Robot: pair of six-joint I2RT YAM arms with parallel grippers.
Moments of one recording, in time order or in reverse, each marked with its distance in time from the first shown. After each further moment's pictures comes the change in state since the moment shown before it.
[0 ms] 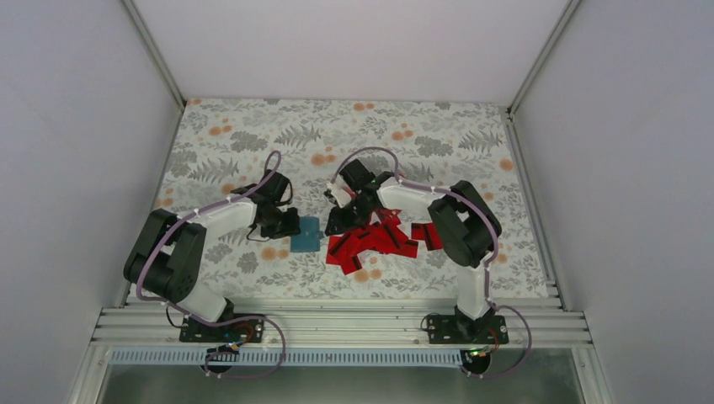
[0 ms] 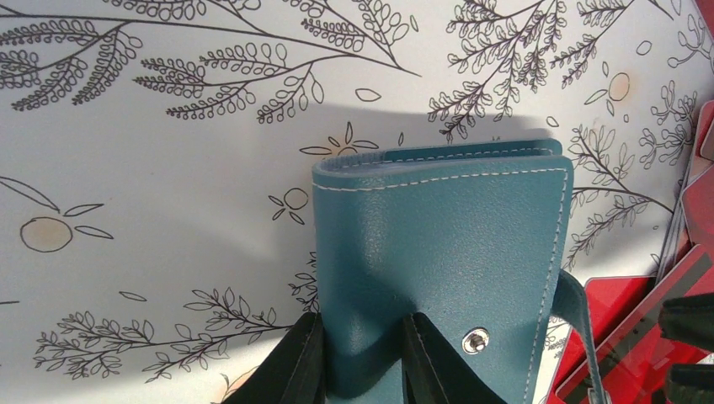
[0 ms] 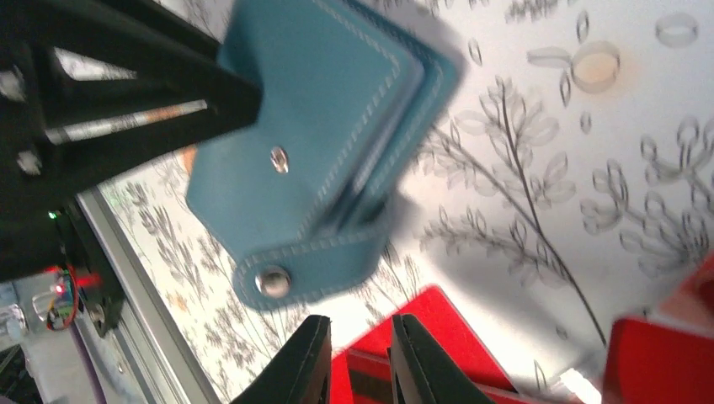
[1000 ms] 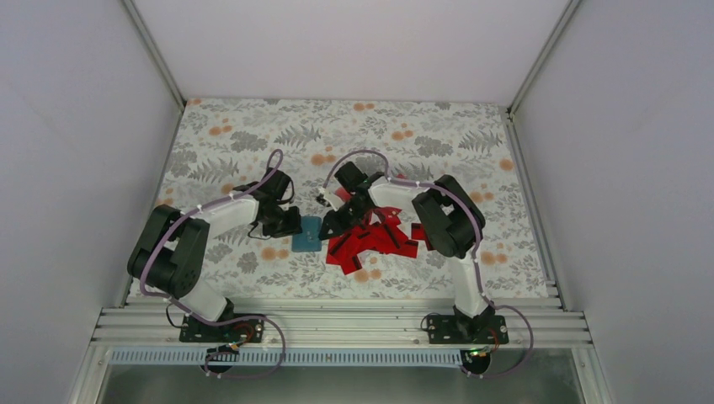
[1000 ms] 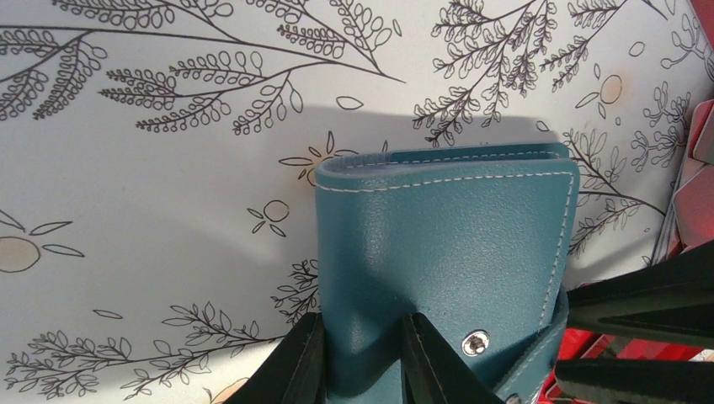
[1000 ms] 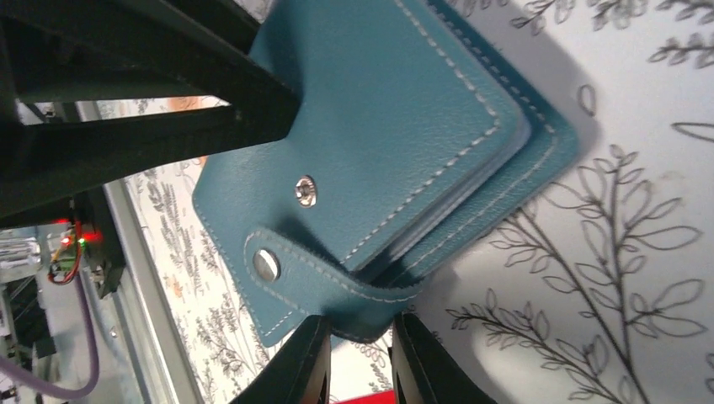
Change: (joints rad) left arm 0.000 0.033 0.028 -0.012 0.020 0.003; right arm 0.000 0.116 0.055 -0.003 -0.119 -0.166
